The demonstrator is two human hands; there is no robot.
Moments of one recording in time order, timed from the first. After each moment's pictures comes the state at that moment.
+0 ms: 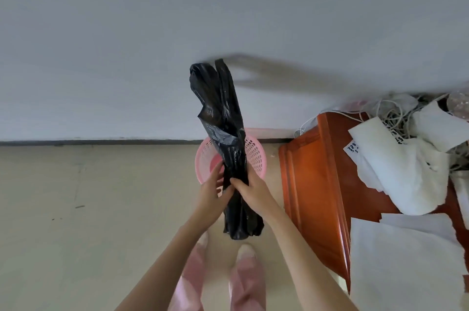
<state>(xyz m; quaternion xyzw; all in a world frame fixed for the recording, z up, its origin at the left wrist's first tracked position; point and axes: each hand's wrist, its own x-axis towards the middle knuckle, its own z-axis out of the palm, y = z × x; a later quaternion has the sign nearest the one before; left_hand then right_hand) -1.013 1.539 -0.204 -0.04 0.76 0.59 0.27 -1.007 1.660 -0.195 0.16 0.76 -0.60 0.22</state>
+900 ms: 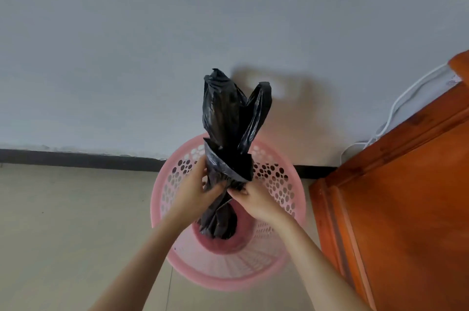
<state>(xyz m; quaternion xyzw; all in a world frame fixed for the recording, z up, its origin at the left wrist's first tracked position) -1.110 1.558 -0.580 0.08 0.82 0.56 0.12 -1.100 1.714 -0.593 0.01 0.87 -0.46 0.18</state>
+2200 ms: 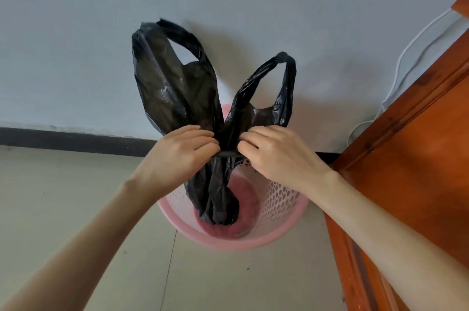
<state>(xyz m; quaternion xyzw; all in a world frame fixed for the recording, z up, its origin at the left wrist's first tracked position) -1.096 1.518 -0.565 0.45 0.86 0.10 -0.24 -1.080 1.740 -0.548 -0.37 0.91 0.06 -0.16</state>
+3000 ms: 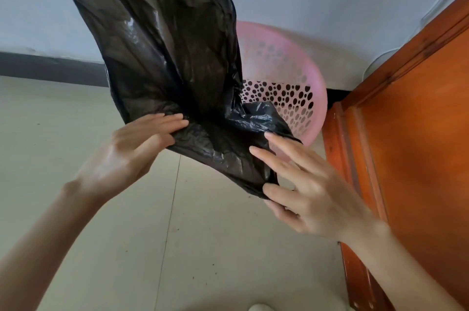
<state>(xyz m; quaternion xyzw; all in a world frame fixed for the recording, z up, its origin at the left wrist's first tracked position) -1.004 1.453 -0.620 0.41 0.88 0.20 -0.15 -0.934 1.749 -0.593 -0.39 0.91 -0.08 -0.10</state>
